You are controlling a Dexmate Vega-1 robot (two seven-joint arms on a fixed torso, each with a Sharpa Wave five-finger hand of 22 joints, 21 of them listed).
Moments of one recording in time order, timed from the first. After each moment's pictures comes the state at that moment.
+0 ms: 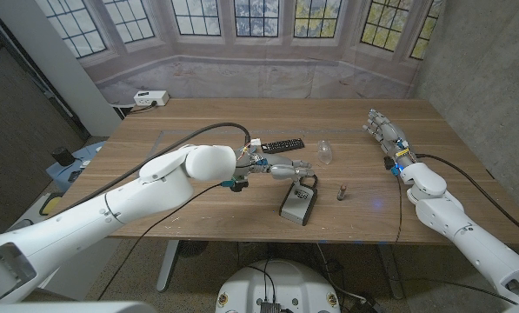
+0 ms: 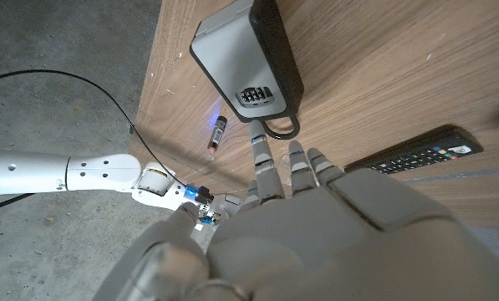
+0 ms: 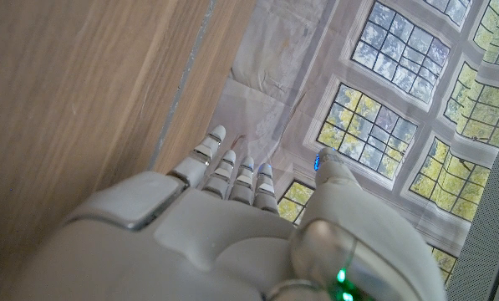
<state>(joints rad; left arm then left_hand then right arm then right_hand) 0.72 0.90 0.75 -2.30 0.29 0.35 -0.57 0.00 0.17 0.43 0.19 0.18 -0.10 0.02 0.19 0.17 0.52 0.02 0.26 0.18 0.13 0.13 0.22 0.17 -0.03 0.10 0.21 0.17 -0.89 -0.61 -0.29 -1.21 0.63 0.44 0.08 0.50 0.16 0.30 -0.12 0.18 0.08 -0.05 0.18 0.18 0.08 -0.04 0.18 0.18 0.03 -0.03 0.20 0.19 0.28 -0.04 0.19 0.17</state>
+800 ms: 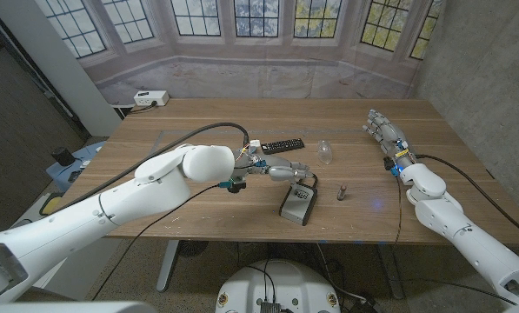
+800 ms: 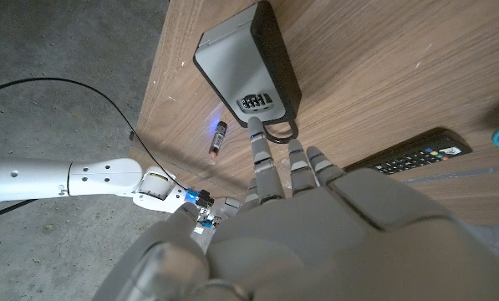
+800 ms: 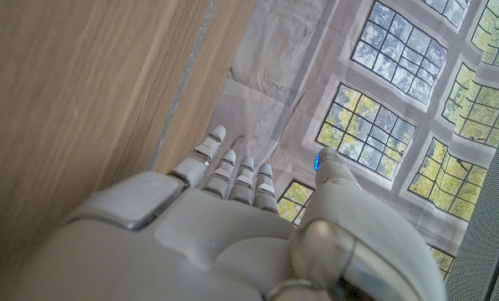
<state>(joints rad) 0.72 0.93 0.75 -2.34 0.31 0.39 -0.59 0.00 0.17 0.42 0.19 0.18 -0.08 0.03 0.19 0.17 0.55 0.01 0.26 0.18 0.15 0.13 0.22 0.17 -0.02 0.09 0.21 0.17 -0.89 -0.61 -0.29 -1.20 0.63 0.45 0.08 0.50 0.16 0.30 -0.12 0.18 0.08 -0.05 0.18 0.18 0.08 -0.04 0.18 0.18 0.03 -0.03 0.20 0.19 0.28 -0.04 0.19 0.17</state>
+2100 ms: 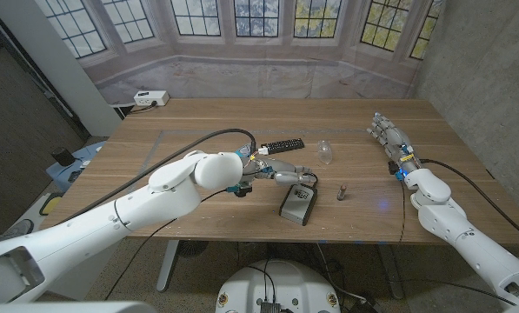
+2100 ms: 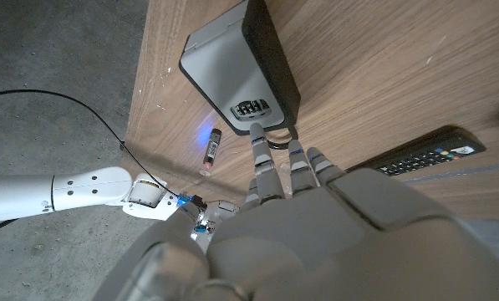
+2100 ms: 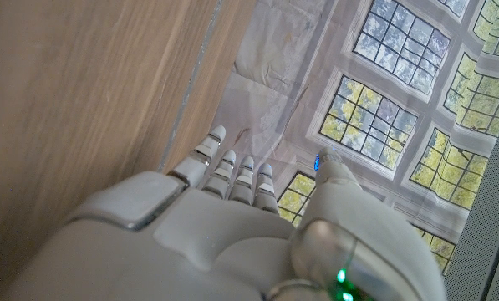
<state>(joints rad) 0.72 0.86 0.81 -2.28 0.42 0.36 -0.57 -0.01 0.17 0.42 0.19 0.18 -0.08 0.03 0.19 0.17 0.51 0.01 0.21 0.18 0.14 0.13 0.20 0.17 -0.02 0.09 0.21 0.17 -0.90 -0.60 -0.27 -1.13 0.66 0.51 0.13 0.50 0.16 0.30 -0.12 0.18 0.08 -0.05 0.18 0.18 0.08 -0.04 0.18 0.18 0.03 -0.03 0.20 0.20 0.28 -0.04 0.19 0.17</state>
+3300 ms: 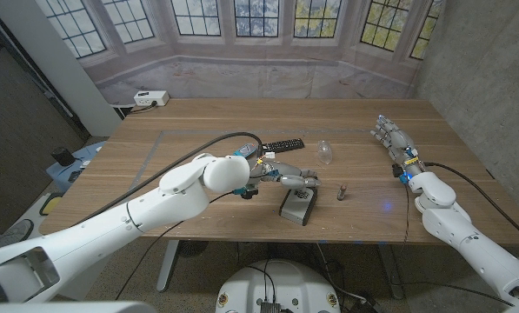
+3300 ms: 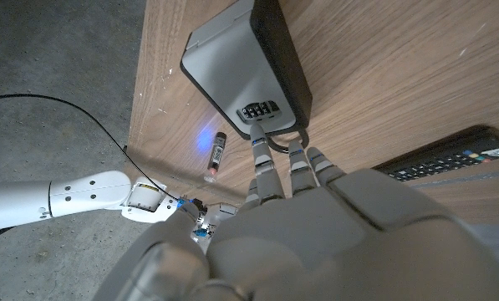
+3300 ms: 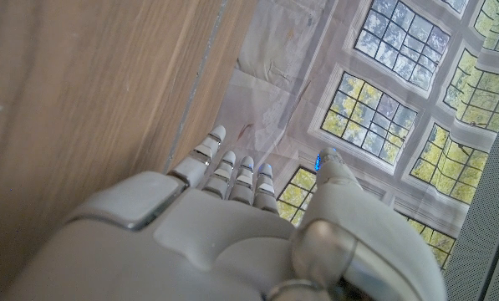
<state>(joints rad) 0.71 0.81 0.84 -2.23 0.46 0.33 -0.58 -0.01 0.17 0.42 0.19 0.18 -0.09 0.02 0.18 0.17 0.50 0.00 0.20 0.18 0.14 0.13 0.19 0.17 -0.01 0.09 0.21 0.17 -0.92 -0.61 -0.26 -1.13 0.67 0.52 0.14 0.49 0.17 0.30 -0.12 0.18 0.08 -0.05 0.18 0.18 0.08 -0.04 0.18 0.18 0.02 -0.03 0.20 0.20 0.28 -0.04 0.19 0.17</state>
